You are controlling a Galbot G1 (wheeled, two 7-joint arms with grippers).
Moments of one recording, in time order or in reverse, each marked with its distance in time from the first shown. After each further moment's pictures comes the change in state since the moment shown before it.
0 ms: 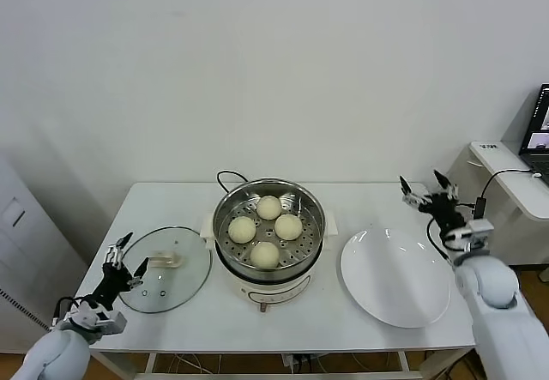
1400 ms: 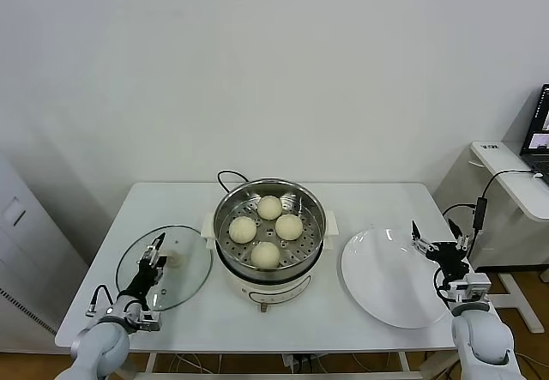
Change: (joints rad) left arm -0.178 -0.246 0.035 0.241 0.526 -0.049 -0.078; right arm -0.147 0.200 0.162 -0.003 -0.207 0.055 -0.019
